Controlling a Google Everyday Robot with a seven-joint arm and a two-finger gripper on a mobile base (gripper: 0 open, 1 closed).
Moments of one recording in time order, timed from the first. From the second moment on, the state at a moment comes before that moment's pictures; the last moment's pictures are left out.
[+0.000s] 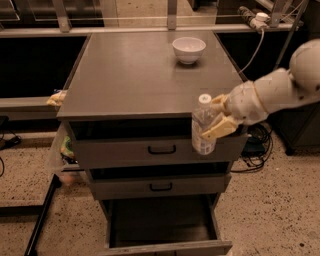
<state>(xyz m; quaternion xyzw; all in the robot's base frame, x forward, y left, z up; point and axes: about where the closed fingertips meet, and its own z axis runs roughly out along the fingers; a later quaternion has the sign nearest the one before) 0.552 -0.137 0.838 -0.62 0.67 0.21 0.35</state>
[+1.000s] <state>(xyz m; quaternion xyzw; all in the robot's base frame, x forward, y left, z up) 0.561 -0.126 0.961 -0.64 0.65 0.15 0.38</state>
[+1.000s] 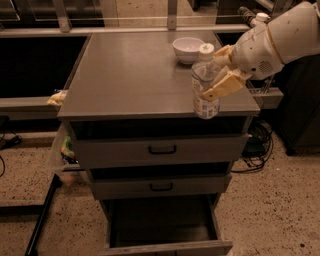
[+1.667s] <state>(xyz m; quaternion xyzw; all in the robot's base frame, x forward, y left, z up) 0.628 -0.122 0.958 -0.61 0.68 0.15 0.37</state>
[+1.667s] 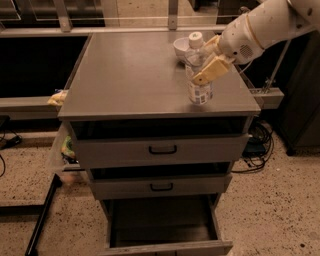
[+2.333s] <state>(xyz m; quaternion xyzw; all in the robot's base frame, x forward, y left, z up) 0.685 -0.121 0.946 -0.59 0.70 0.14 0.38</state>
